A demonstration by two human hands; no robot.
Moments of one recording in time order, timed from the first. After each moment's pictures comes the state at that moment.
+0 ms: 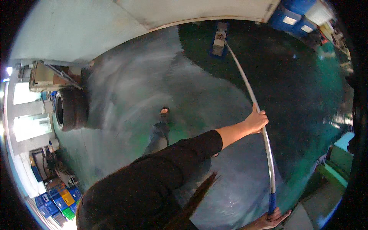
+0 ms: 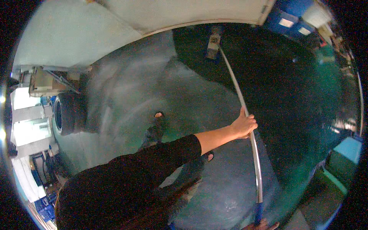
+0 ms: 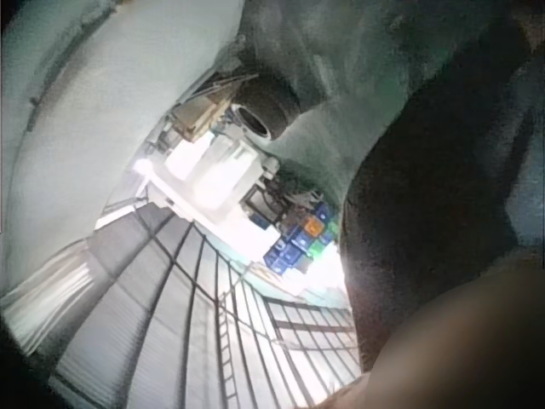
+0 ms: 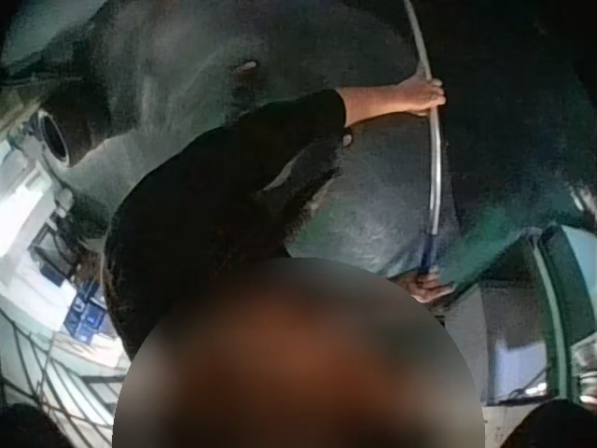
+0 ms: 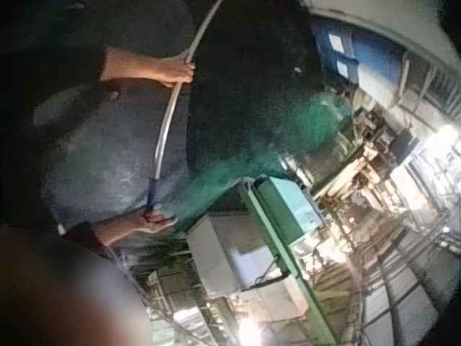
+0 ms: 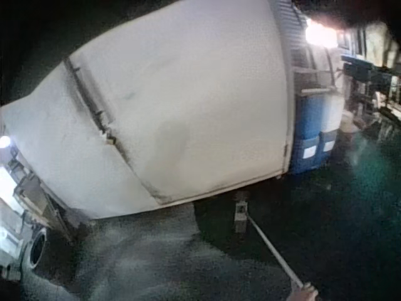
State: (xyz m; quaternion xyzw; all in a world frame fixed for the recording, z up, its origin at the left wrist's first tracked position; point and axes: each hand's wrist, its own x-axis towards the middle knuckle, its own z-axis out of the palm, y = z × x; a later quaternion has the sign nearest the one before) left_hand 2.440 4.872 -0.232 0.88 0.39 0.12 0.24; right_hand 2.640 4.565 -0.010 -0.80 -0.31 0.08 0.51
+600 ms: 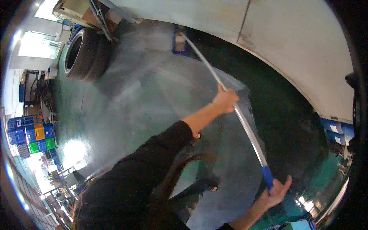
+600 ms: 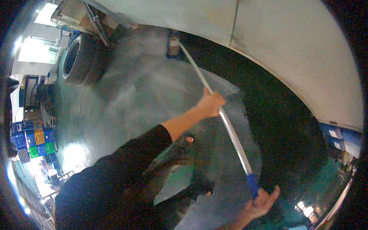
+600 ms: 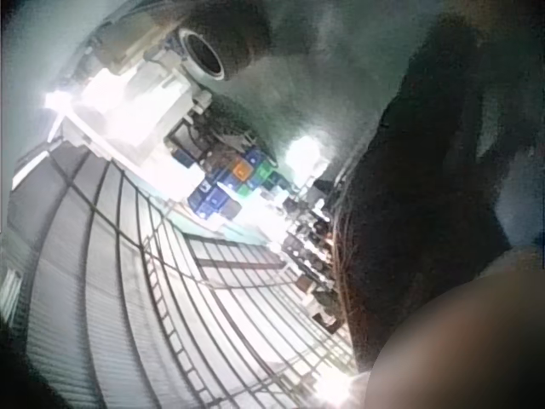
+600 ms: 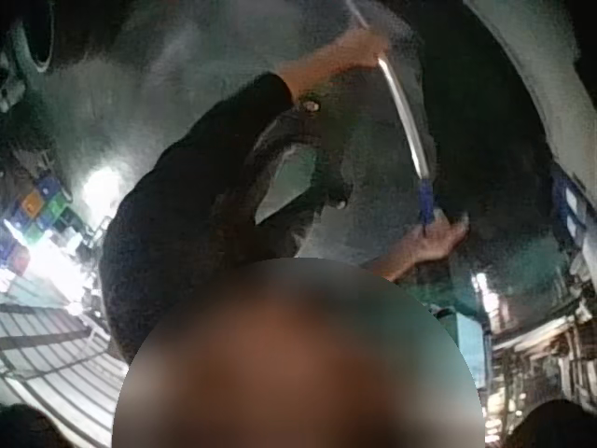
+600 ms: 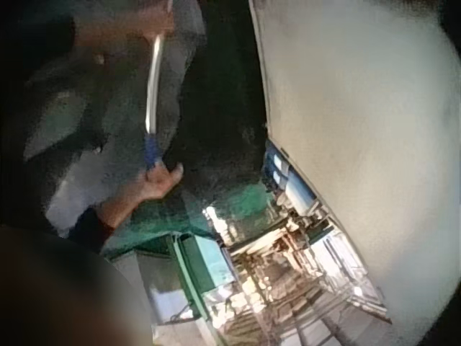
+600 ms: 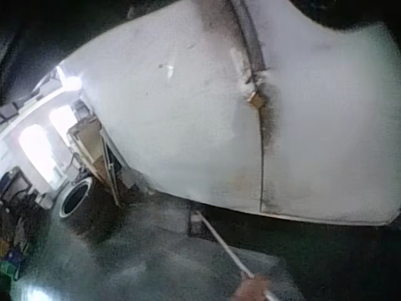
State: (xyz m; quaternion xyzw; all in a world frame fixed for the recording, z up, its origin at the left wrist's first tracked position) left_hand 1.760 4.969 -0.301 0.67 0.73 0.06 0.16; right_hand 2.104 4.912 -0.098 -0.61 -0.66 0.28 0.33
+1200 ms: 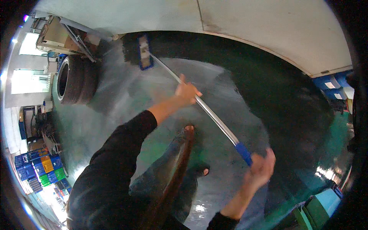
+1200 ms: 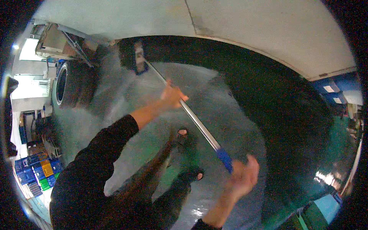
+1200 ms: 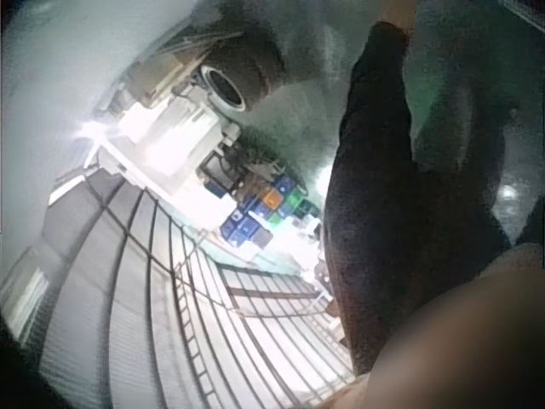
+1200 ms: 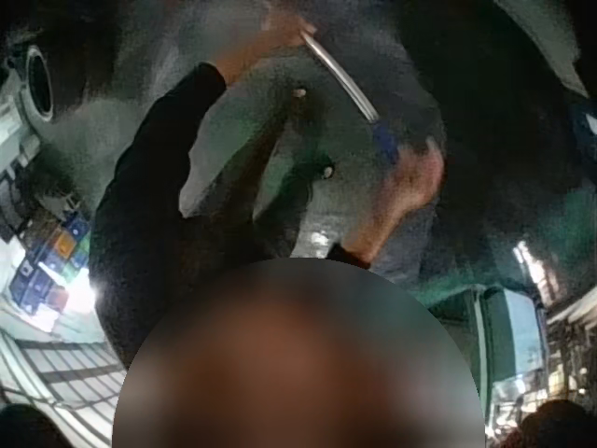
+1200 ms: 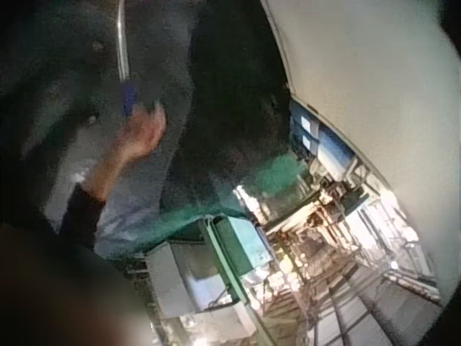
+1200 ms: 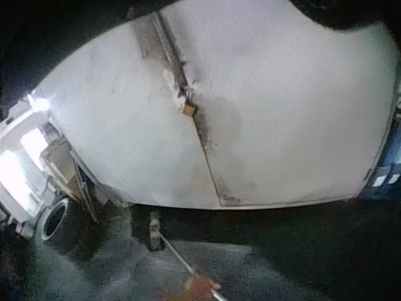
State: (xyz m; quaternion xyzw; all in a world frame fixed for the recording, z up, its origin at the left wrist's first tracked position) left_hand 1.786 4.919 -0.275 0.68 0.66 -0.24 0.21; right_hand 2.129 4.868 -0.111 -0.57 -0.26 0.57 0.54
